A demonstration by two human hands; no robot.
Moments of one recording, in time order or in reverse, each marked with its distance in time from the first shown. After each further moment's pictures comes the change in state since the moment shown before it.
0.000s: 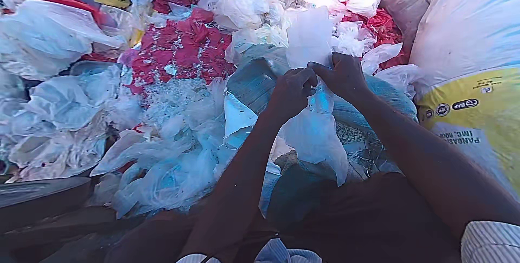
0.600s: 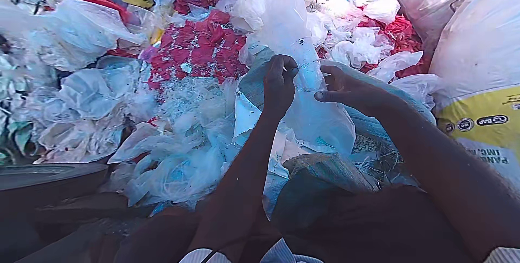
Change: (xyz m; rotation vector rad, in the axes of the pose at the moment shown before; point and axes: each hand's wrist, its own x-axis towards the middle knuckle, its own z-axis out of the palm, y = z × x) left_hand -0.005 -0.030 -0.025 -0.163 0.519 -0.165; right_hand -0.004 -0.004 -0.001 0.520 -0.622 0.067
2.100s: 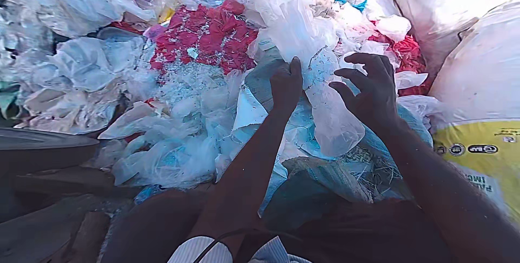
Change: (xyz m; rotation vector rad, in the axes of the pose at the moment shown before) left_hand 0.007 0.010 -0.006 0.048 0.104 -0.608; right_hand 0.009 0.006 0.010 -0.930 0.643 -0.860
